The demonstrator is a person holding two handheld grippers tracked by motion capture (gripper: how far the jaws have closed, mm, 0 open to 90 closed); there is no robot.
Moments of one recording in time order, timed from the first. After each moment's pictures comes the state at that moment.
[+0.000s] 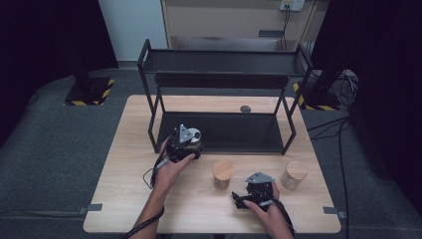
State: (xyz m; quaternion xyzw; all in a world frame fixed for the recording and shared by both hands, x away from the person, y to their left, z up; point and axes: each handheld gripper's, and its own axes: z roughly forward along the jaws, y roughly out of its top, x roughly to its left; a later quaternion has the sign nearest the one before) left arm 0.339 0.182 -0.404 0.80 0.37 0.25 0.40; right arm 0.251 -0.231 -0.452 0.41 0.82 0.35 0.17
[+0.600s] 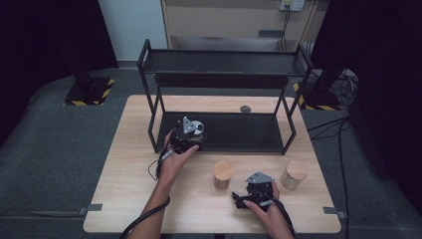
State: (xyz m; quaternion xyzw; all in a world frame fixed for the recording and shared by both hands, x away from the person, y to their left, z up) left arm 0.365 0.175 -0.404 0.79 0.38 0.25 0.40; right arm 0.251 -0.231 -0.452 0.41 0.82 0.35 0.17
